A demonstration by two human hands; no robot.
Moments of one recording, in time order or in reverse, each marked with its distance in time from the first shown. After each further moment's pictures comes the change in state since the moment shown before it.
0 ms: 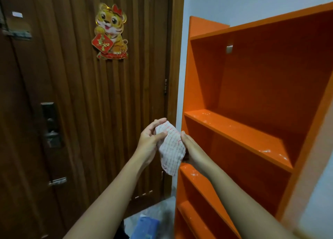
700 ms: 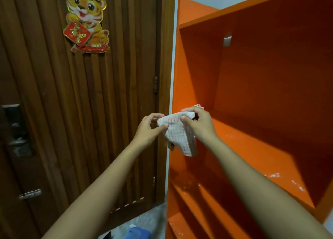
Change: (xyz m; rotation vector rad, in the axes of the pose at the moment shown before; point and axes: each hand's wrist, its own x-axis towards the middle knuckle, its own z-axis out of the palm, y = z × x) left_hand 0.136 -0.052 0.020 0.651 0.005 0.171; right_hand 0.111 -0.037 -0.106 -0.404 0.429 -0.435
